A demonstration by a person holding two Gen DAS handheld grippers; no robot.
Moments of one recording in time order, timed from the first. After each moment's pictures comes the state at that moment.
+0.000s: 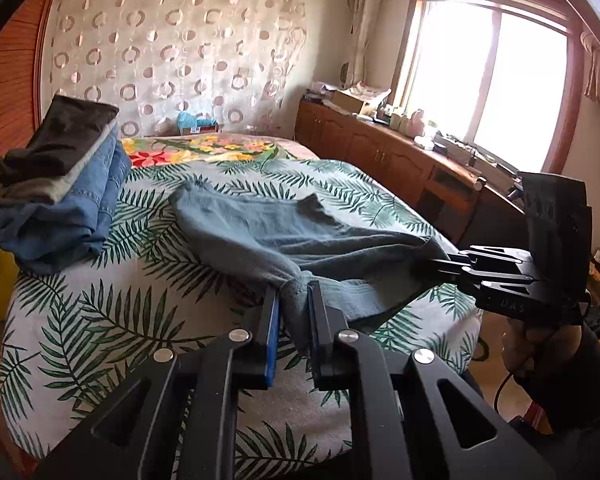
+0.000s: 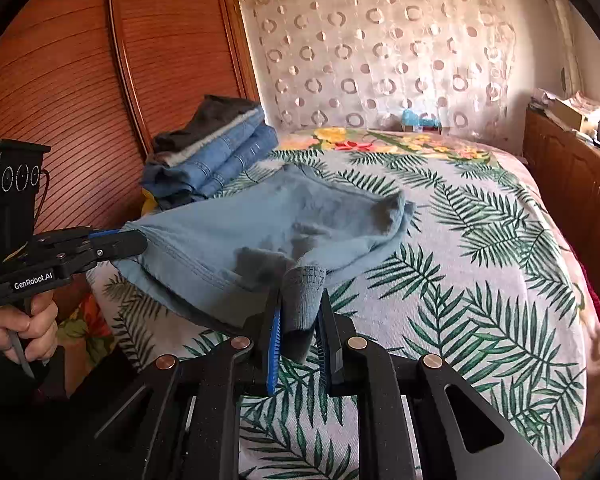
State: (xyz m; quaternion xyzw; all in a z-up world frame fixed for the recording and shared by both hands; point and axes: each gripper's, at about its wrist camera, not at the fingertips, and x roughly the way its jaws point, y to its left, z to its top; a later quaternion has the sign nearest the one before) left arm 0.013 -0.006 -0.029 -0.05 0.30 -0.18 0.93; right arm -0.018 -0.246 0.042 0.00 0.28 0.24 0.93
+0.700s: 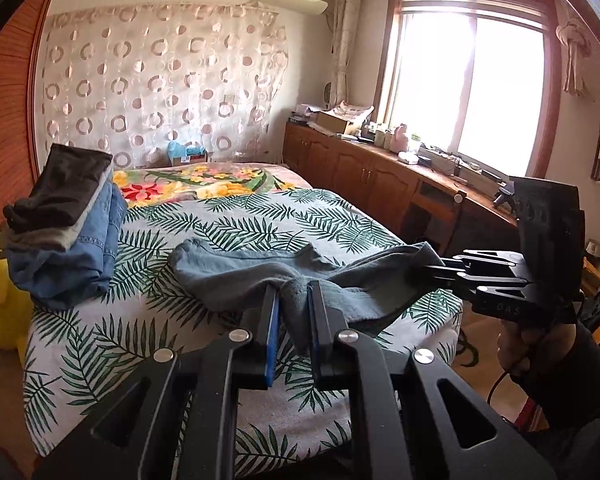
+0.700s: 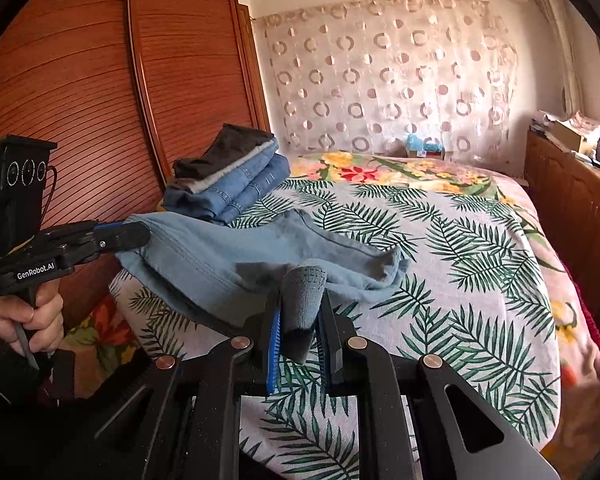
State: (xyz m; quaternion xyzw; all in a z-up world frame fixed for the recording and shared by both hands) left arm -0.009 -0.011 0.009 -0.03 0.26 -0.20 0.94; right arm -0.042 -0.259 0.058 0.00 0.24 0.25 0.94
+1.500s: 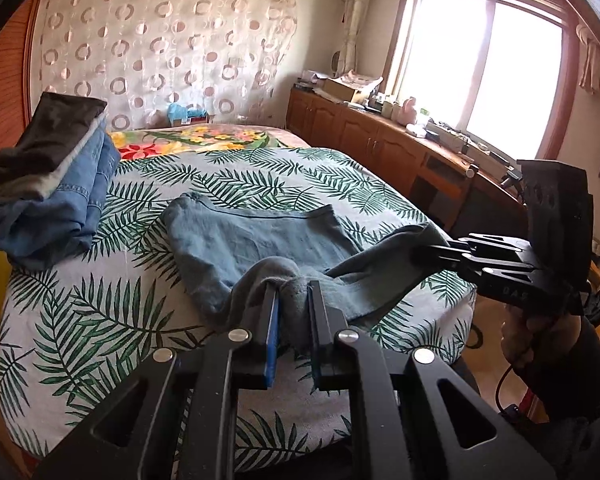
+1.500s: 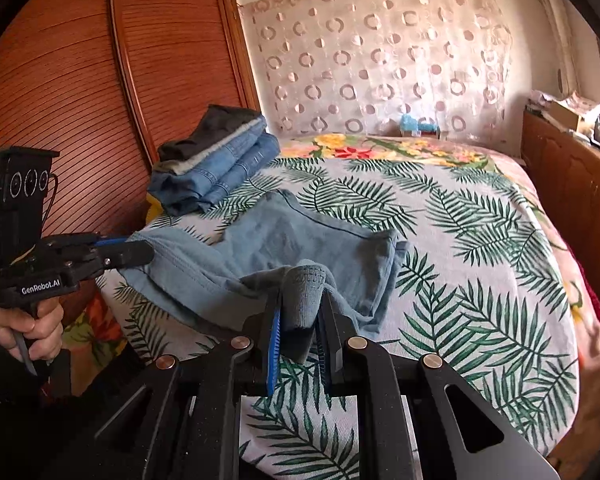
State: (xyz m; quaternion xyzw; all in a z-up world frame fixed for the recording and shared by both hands) left arm 0.018 -0.012 -0.039 -0.04 0.33 -0.20 0.92; right arm 0.004 -0.251 0.019 0.01 0.28 0.24 0.93
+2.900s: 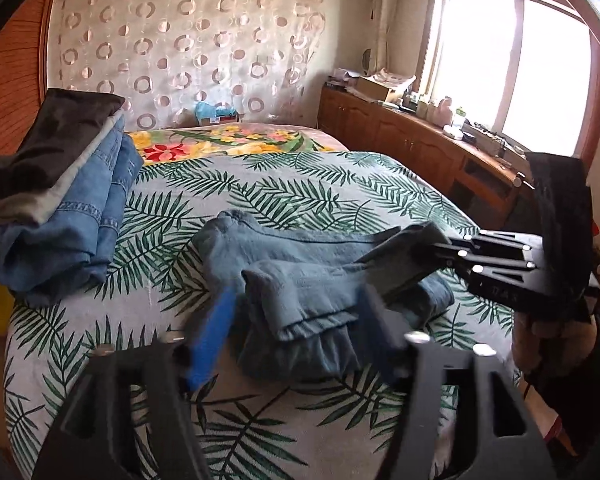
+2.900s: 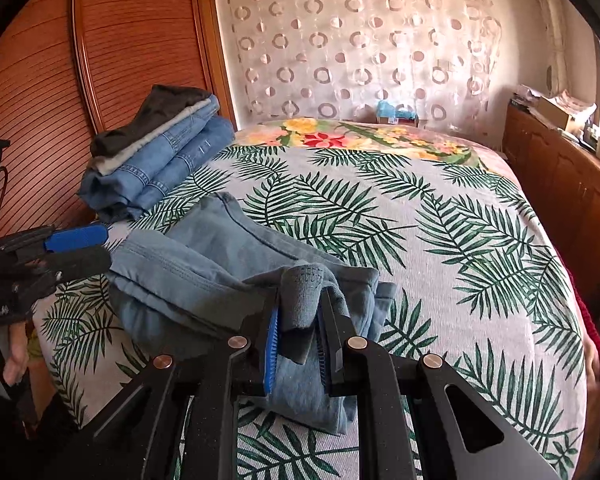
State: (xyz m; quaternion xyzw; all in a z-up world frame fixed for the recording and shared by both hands) left arm 0.083 -0.001 -0.056 -0.03 0.33 -0.14 0.93; right arm 0.093 -0.211 0.011 -0.02 0.30 0.20 0.93
